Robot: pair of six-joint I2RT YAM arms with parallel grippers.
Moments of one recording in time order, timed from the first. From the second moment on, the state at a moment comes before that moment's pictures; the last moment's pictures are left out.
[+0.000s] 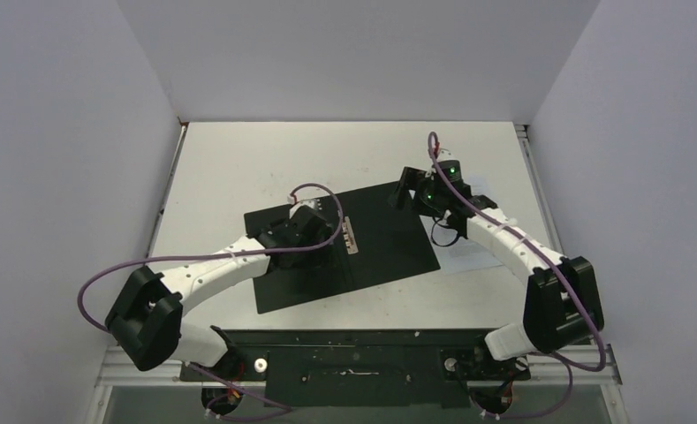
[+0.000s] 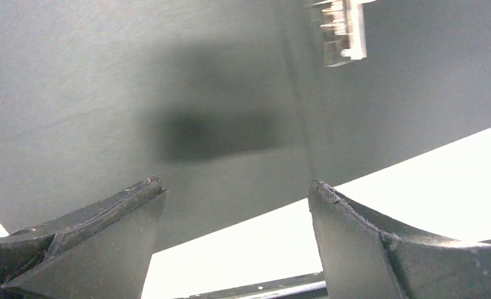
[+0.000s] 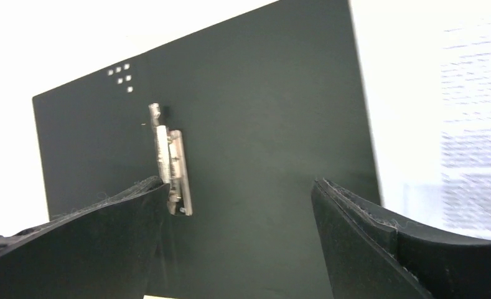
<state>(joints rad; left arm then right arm) -0.75 1.39 0.87 -0.54 -0.20 -0.74 0.37 1.47 0.99 -0.19 -0.12 0.51</state>
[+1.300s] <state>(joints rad) -0.91 2.15 1.68 -0.05 0.31 -0.83 -0.29 1.54 0.95 -0.20 0.15 0.39</state>
